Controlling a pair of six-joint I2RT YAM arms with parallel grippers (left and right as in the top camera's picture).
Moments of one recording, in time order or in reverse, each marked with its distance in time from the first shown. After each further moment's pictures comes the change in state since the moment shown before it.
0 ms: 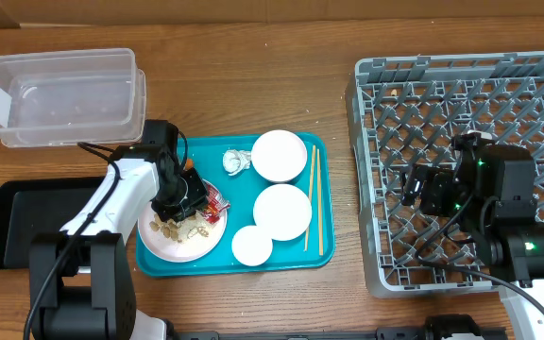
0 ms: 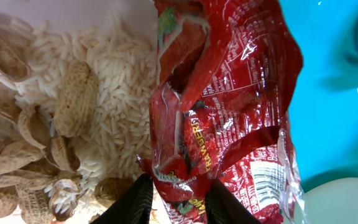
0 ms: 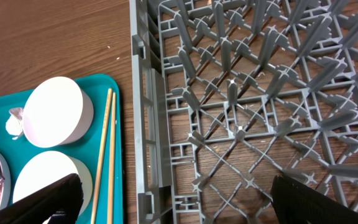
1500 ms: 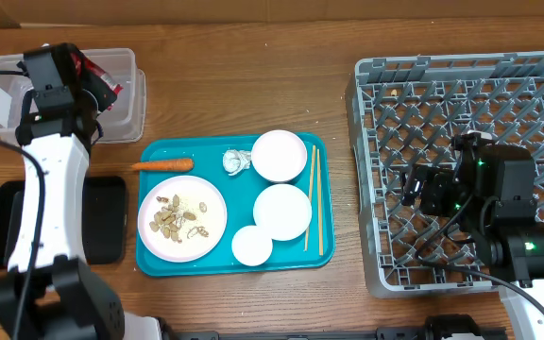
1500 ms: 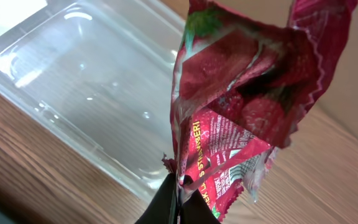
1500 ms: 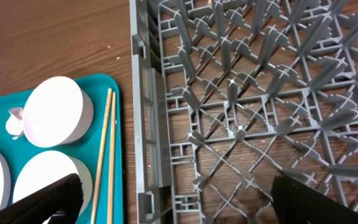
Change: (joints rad) left arm 0.278 -0.022 0.390 0.350 -0.346 0.075; right arm 0.000 0.000 0.000 -0.001 0.000 0.000
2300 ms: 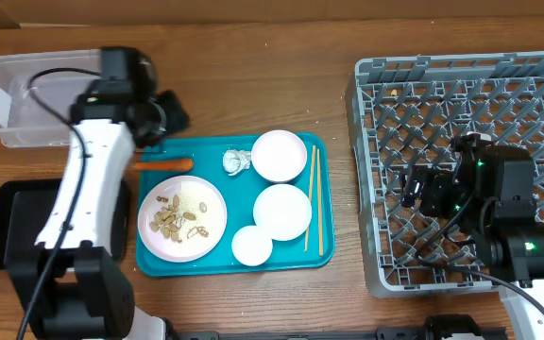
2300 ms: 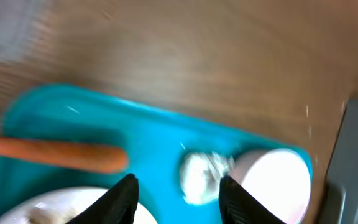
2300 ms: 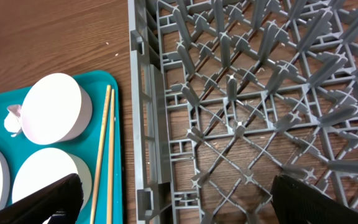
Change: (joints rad) left arm -0.225 0.040 0.047 -0.339 0.322 0.048; right arm 0.000 0.000 0.000 -0.015 0.000 0.000
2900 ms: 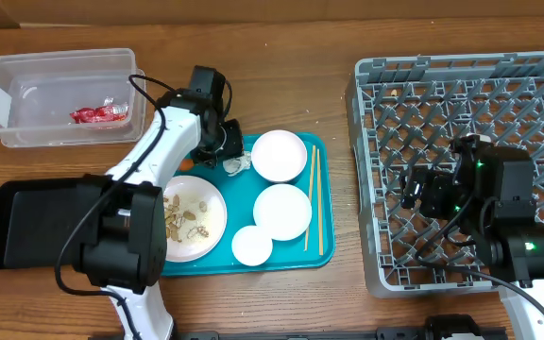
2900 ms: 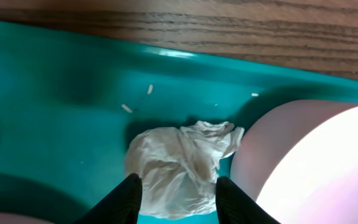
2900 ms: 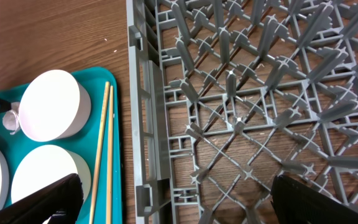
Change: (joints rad) left arm -0.230 0.269 0.001 0.000 -0.009 -0.019; right arm 0.000 0.000 0.000 -0.010 0.000 0.000
